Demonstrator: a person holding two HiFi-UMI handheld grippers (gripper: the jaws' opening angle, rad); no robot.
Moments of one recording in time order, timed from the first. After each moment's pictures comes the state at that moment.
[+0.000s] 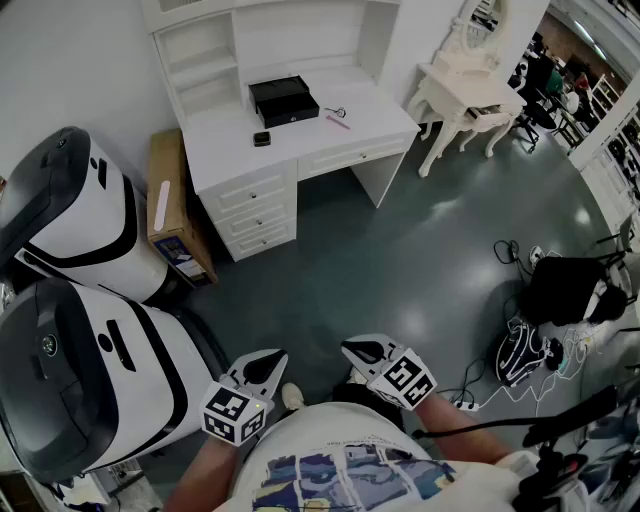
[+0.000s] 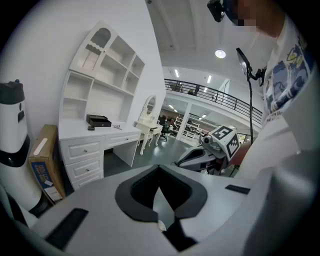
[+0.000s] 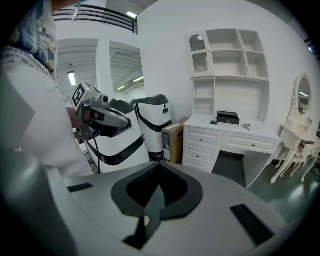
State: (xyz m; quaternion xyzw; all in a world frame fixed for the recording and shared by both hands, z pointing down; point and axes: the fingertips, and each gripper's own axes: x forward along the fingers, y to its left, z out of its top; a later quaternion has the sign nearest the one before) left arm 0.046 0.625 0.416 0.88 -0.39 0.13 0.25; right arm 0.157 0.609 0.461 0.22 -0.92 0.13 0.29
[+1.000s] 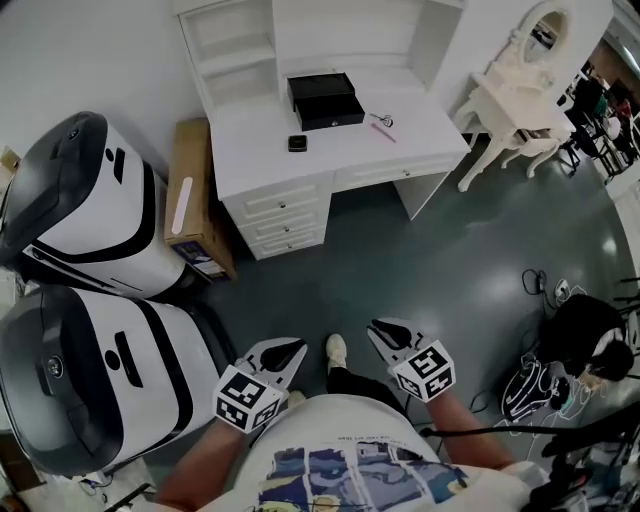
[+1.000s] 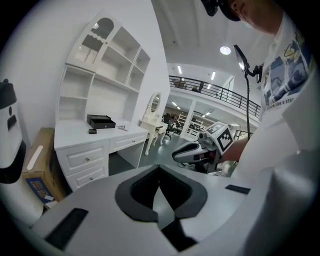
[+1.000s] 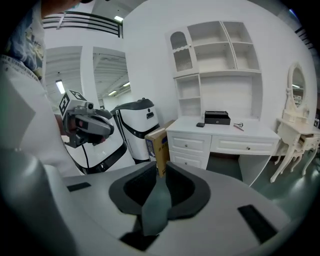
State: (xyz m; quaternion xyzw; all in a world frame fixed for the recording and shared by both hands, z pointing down) left arm 0.029 0.497 0.433 0.87 -0.40 0.15 0.24; right arm 0.152 0.448 0.479 0.26 -0.92 0.16 0.26
